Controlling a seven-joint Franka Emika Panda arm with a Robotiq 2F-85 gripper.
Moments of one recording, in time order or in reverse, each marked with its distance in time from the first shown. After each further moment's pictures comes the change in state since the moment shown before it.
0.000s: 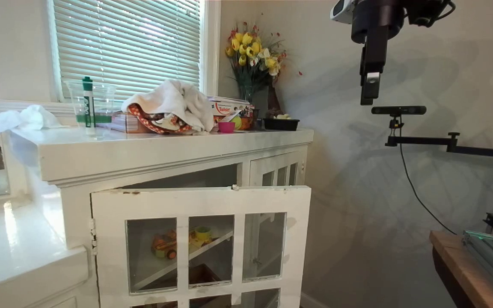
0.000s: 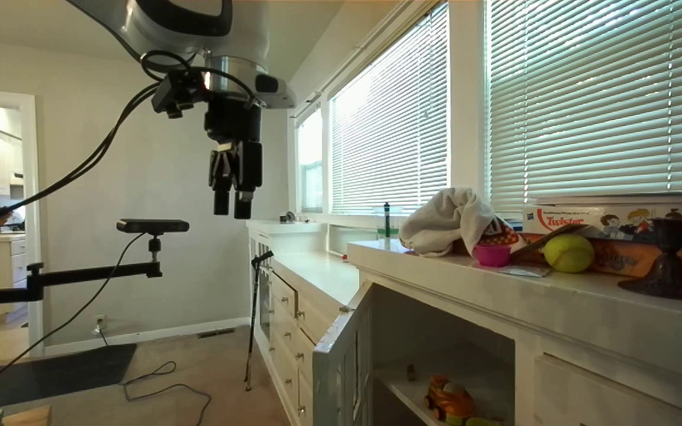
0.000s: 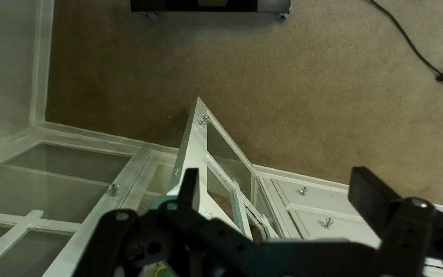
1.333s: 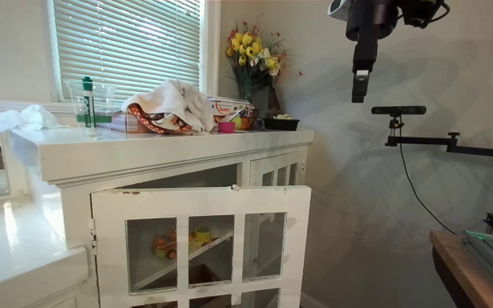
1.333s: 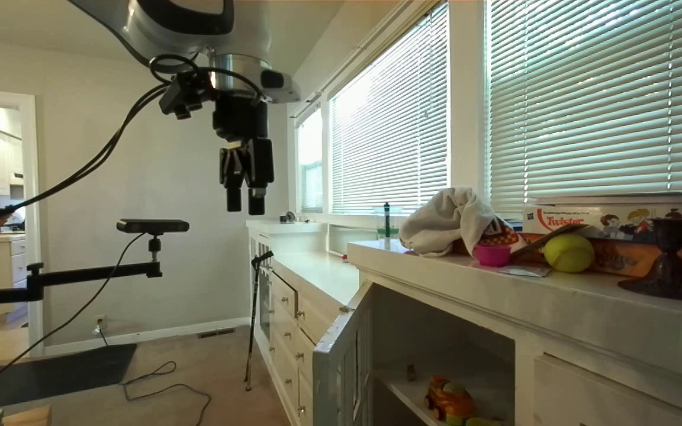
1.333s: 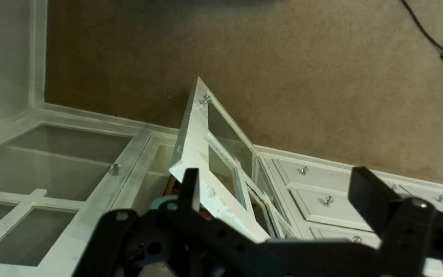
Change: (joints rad) arm -0.006 0.006 0.000 0.003 0.000 0.072 0.001
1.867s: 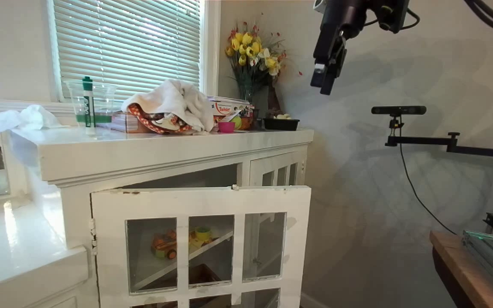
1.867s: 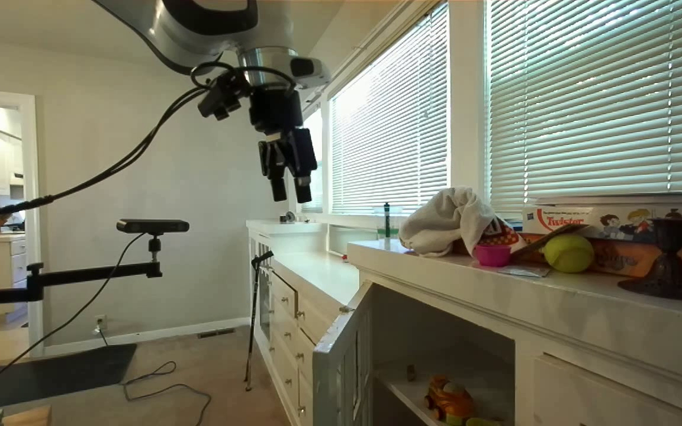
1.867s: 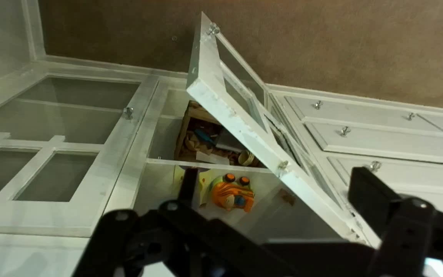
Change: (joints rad) arm -0.053 0.095 -0.005 0.072 -0.003 0.189 0.027
